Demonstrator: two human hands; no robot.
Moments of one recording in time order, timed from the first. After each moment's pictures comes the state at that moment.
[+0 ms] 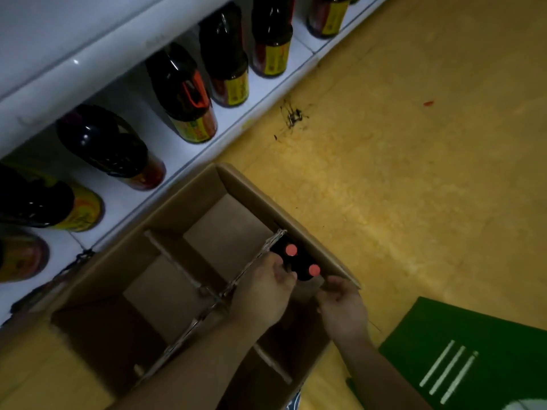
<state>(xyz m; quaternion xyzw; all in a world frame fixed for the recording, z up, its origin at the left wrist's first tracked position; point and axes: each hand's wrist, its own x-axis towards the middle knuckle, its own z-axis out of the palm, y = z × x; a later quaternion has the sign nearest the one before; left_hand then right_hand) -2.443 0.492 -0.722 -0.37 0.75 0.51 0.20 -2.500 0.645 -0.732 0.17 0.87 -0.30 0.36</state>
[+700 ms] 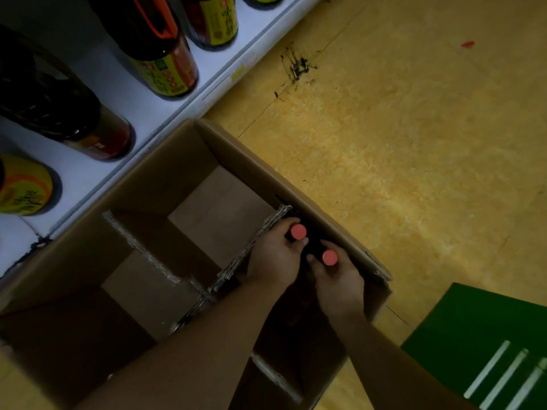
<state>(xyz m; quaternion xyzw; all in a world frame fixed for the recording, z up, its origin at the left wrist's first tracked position) -2.485 0.508 -0.851 -0.41 0.71 0.56 0.12 -2.504 0.640 -0.860 0.11 0.87 -0.39 0.29</state>
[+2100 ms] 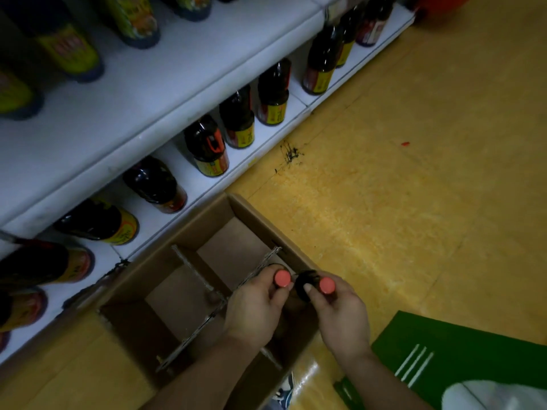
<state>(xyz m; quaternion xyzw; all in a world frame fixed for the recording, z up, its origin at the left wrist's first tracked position) -2.410 0.502 -0.595 -0.32 0.82 0.48 0.04 -2.497 0.655 -0.598 -0.03 0.90 -0.35 0.24</state>
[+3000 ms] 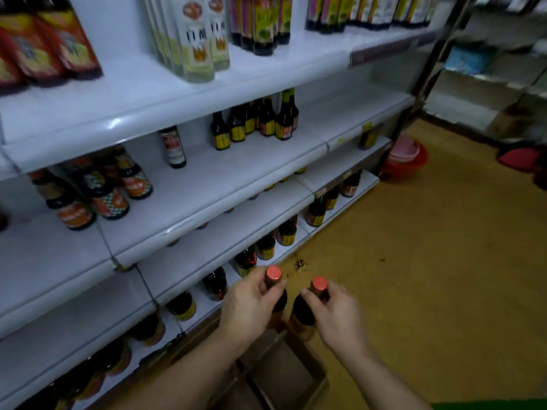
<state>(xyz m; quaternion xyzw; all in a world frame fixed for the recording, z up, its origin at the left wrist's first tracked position) -2.368 0.475 -0.160 -0.32 0.81 0.45 -0.18 -2.475 0.626 -0.155 -0.22 0.91 -0.33 0.12</state>
